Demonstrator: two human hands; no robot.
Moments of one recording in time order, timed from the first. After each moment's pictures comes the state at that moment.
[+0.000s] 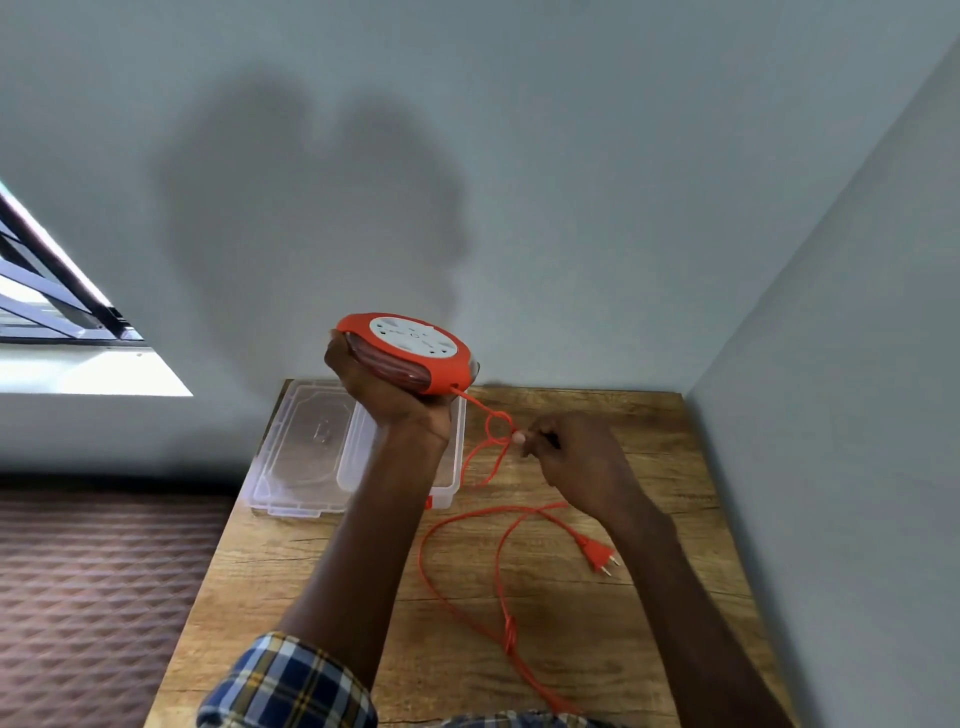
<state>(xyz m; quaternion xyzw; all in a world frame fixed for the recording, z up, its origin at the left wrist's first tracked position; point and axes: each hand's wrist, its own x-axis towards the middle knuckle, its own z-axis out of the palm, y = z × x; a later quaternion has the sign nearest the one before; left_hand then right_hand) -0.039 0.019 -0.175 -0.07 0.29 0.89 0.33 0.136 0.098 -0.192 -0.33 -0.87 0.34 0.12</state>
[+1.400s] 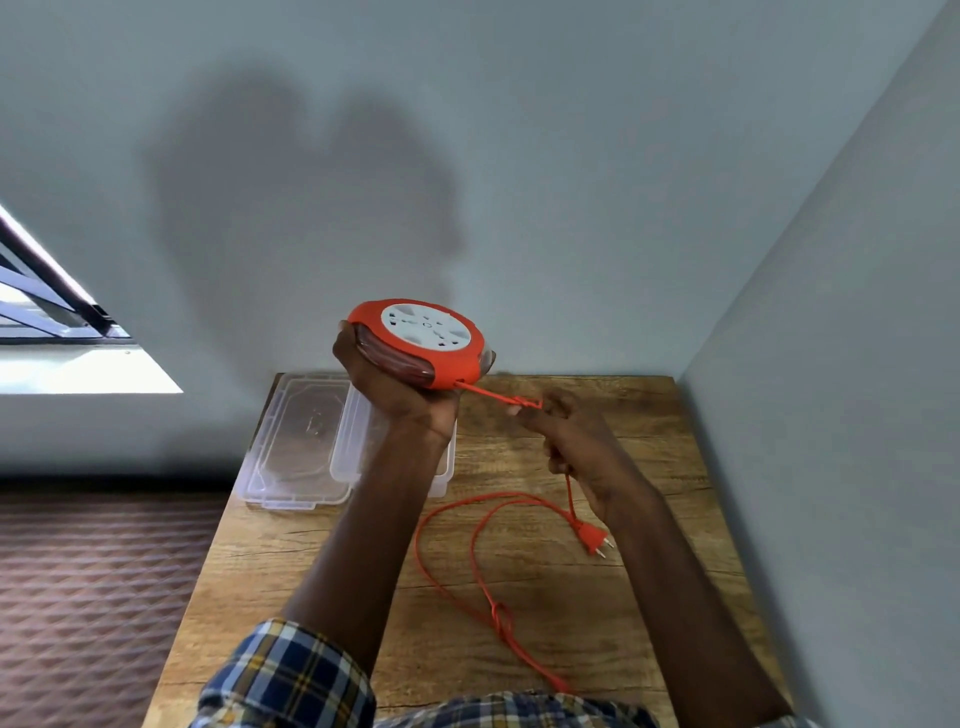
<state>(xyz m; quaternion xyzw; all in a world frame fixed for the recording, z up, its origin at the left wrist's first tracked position) -0.028 0.025 -0.184 -0.04 0.29 0.88 0.37 0.136 0.100 -0.200 -0.43 -0.59 0.66 0.17</state>
